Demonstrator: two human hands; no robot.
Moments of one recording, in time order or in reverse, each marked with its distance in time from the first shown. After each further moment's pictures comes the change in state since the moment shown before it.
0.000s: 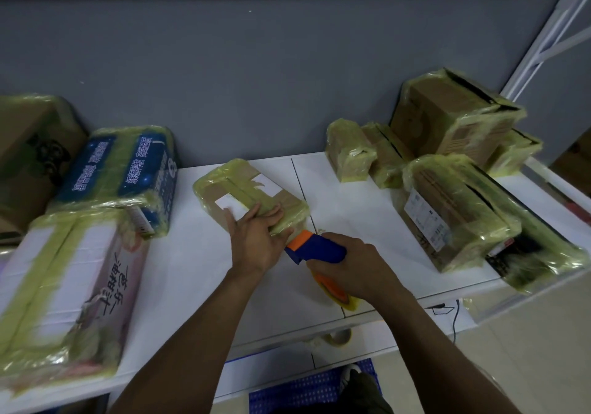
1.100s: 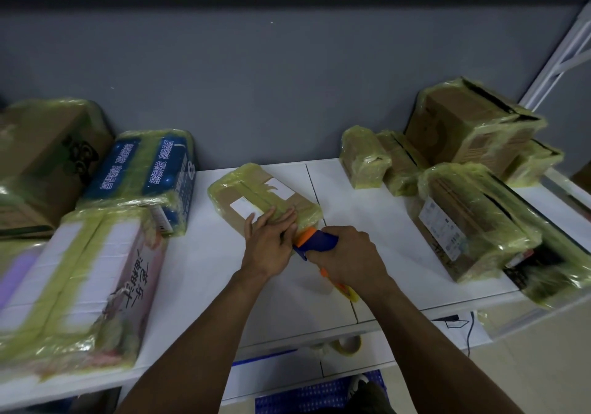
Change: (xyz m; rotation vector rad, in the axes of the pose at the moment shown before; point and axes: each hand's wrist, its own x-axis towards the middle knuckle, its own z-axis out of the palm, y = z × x) left_hand -0.004 -0.011 -0.005 -0.069 -0.116 0.038; right_hand 0.029 -0.025 0.020 -0.057 0.081 0.063
